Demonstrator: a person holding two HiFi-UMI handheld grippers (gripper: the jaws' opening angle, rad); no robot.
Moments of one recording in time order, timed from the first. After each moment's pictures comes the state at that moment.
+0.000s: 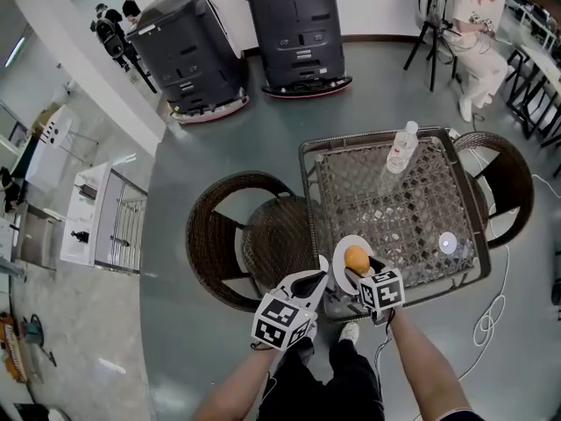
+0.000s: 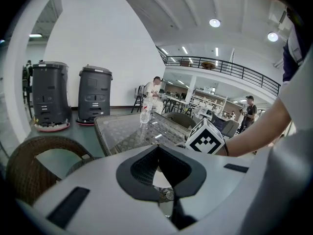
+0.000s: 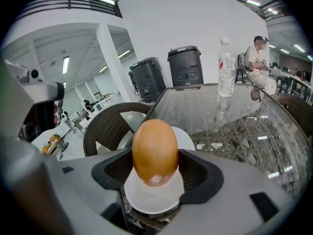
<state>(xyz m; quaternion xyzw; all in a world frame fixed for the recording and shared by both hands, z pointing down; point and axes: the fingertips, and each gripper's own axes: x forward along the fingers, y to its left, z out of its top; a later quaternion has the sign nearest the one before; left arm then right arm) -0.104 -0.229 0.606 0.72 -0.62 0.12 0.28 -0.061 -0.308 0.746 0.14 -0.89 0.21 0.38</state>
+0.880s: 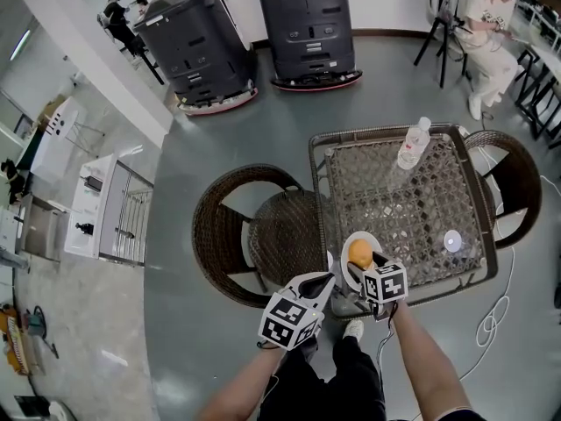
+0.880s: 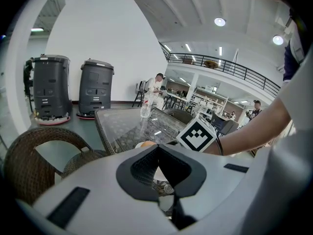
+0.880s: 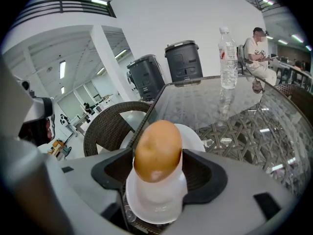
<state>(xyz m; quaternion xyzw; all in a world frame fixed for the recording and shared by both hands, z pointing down) -0.100 -0.218 0.623 0.72 -0.61 0.12 0.31 -0.076 -0.304 0.761 0.14 -0.88 0.25 0.38</state>
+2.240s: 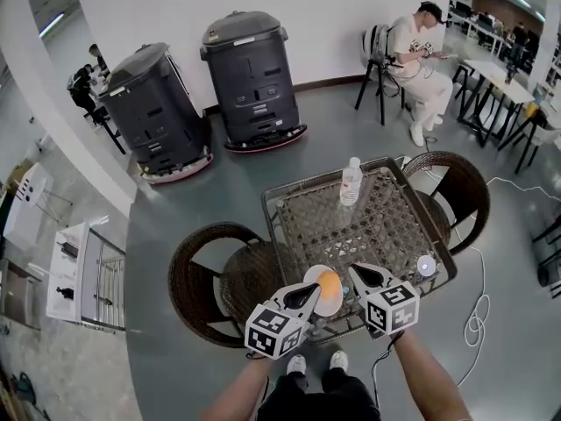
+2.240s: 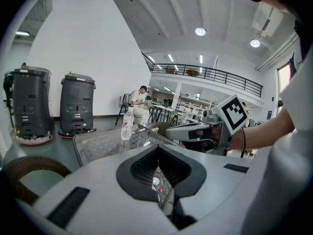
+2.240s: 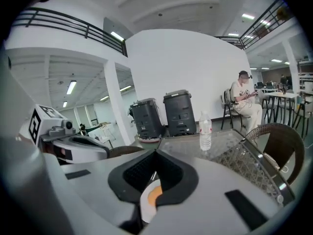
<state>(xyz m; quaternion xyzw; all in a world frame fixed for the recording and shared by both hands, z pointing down) -0.064 -0.269 0.537 0.78 -0.57 0.09 0.23 -0.017 -0.346 0.548 0.22 -0.94 0.16 0.19</state>
